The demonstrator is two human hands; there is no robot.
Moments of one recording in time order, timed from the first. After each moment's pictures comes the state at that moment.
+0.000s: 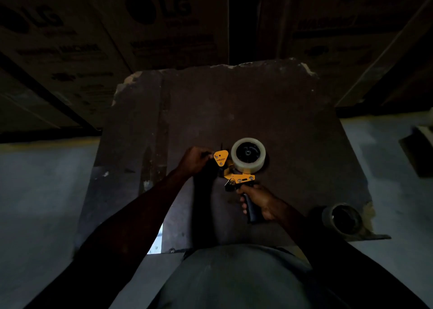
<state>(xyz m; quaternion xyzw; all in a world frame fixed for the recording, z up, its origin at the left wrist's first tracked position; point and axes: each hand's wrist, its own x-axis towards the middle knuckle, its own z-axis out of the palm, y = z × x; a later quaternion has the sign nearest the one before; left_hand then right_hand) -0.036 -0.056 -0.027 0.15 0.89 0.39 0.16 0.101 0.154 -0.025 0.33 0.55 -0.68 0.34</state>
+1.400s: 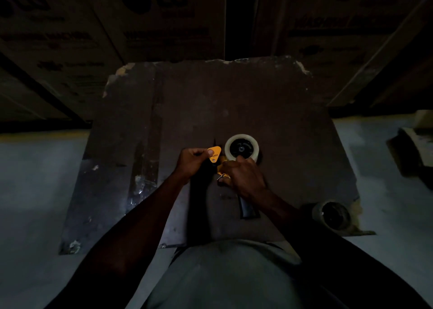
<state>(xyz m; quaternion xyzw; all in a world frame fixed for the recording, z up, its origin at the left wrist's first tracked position) 0.003 -0.032 -0.014 -0.09 0.74 0.64 0.19 0.068 0.141 0.008 -0.14 0.98 -0.11 0.06</state>
